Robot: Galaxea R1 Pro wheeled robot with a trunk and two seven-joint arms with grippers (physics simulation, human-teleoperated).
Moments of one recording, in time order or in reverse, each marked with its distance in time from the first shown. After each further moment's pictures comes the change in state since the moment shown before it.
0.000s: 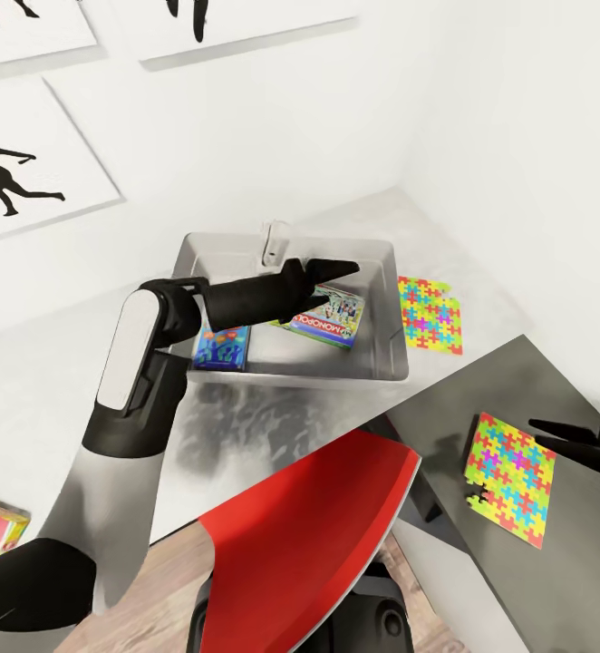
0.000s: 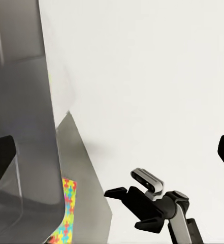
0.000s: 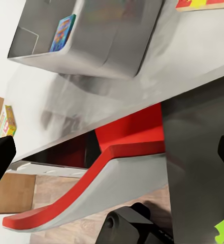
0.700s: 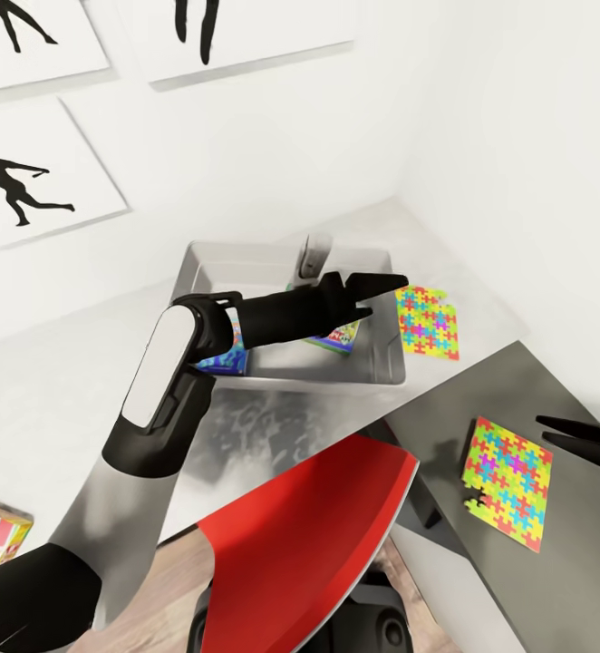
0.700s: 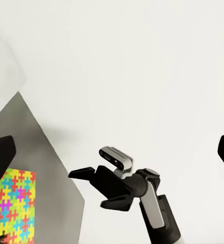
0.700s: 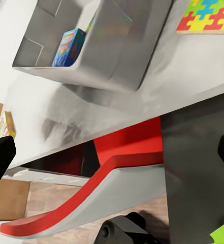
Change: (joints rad) left arm 0.025 -0.024 -0.143 -0.018 0.008 -0.077 -0.107; right arm 0.004 0.000 -0.031 -0.001 -0.001 -0.004 0.005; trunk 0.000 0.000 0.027
